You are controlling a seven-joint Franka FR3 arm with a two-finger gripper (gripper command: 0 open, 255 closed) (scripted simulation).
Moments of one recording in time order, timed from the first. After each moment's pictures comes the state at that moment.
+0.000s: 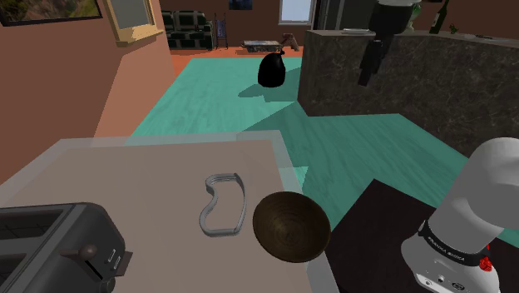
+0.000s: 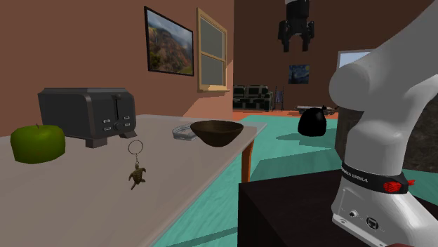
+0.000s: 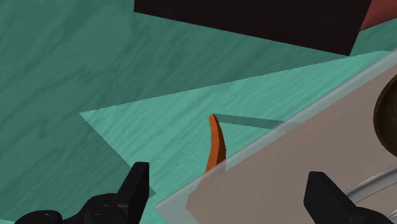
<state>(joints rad) 0.02 -0.79 0.04 -2.29 -0.07 1.58 -0.10</state>
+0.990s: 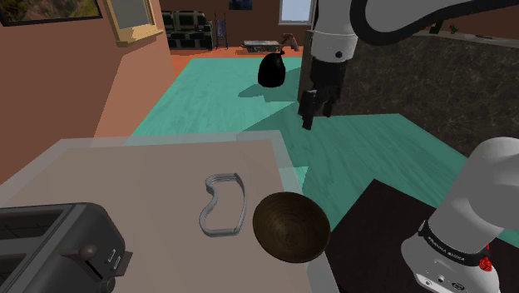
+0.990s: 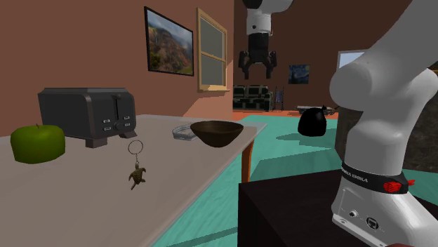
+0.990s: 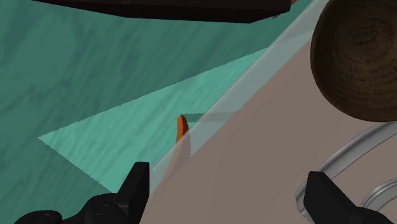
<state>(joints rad) 0.04 -0.57 0.26 -2.37 0.09 1.85 0.25</state>
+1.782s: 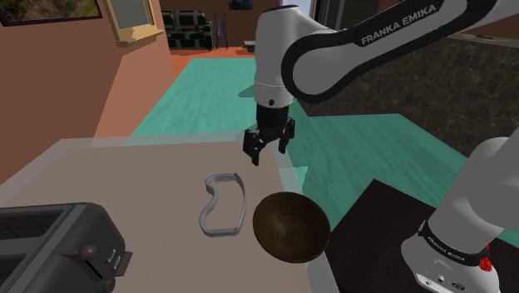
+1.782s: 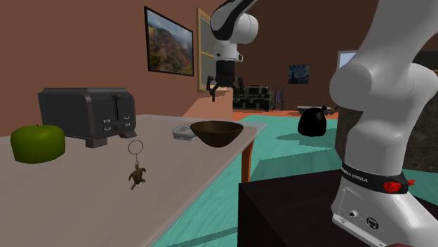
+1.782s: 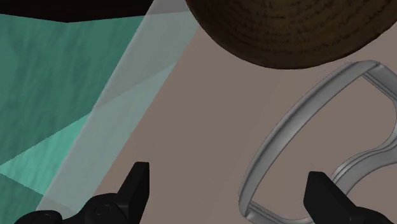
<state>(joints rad) 0.04 -0.18 0.46 -2.25 0.09 2.11 0.59</state>
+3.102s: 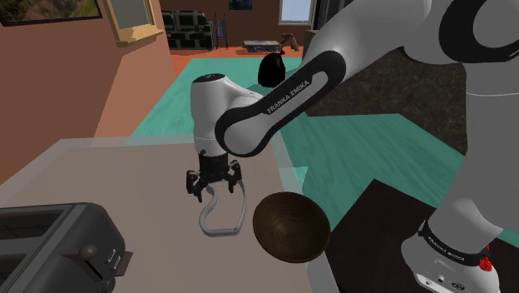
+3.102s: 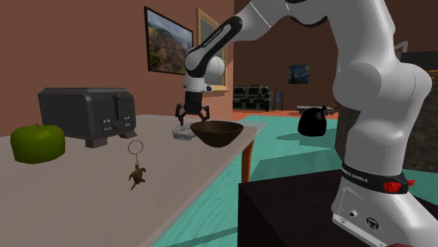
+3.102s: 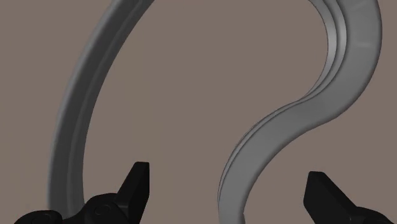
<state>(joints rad) 0.17 0.43 0.47 -1.87 -0.16 2.29 1.01</state>
